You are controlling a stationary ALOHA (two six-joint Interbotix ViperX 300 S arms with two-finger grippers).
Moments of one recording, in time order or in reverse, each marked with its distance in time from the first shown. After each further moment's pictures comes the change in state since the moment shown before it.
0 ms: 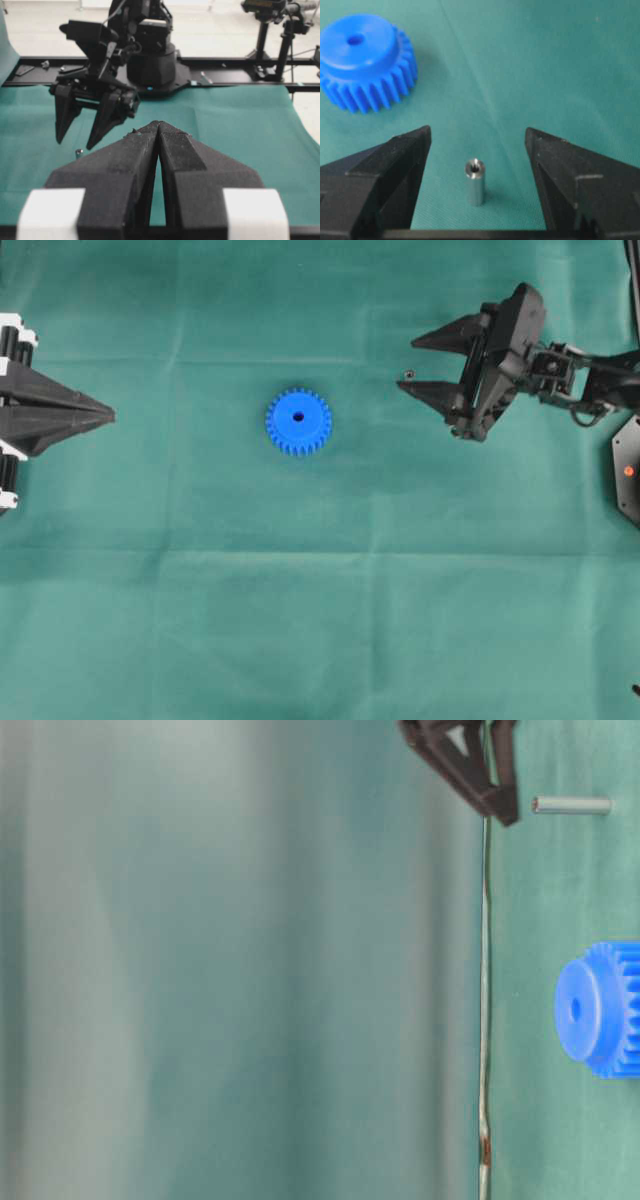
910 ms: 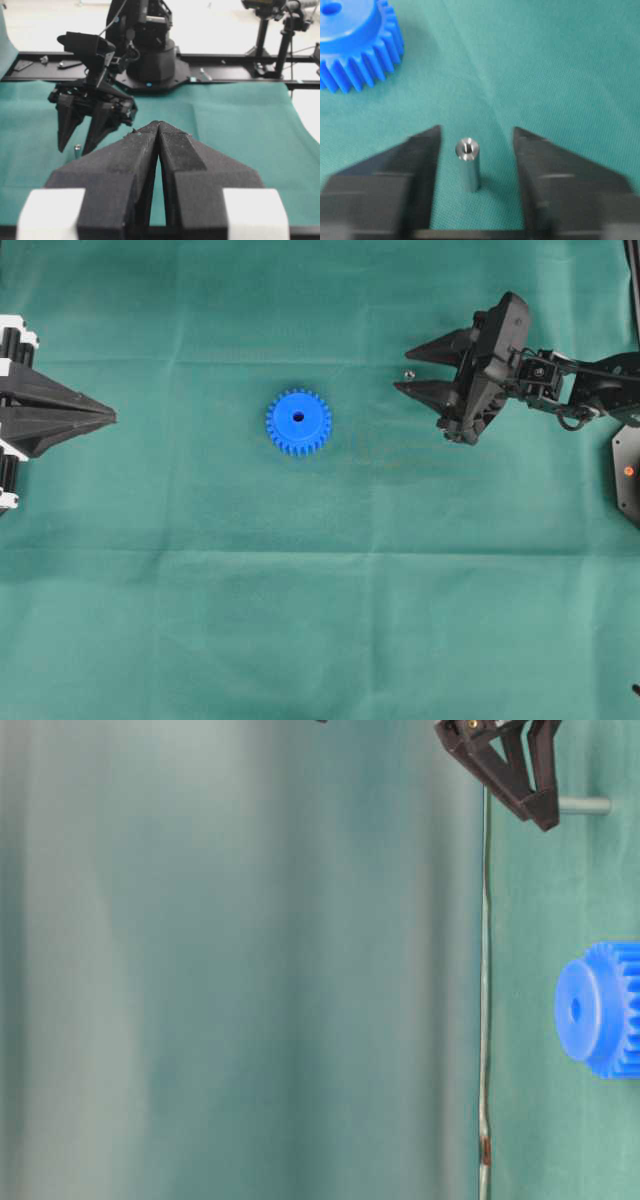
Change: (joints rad) left arm 0.000 0.000 -0.002 0.000 0.012 -0.011; right arm -0.002 0.092 -0.011 0.009 -0.028 0.000
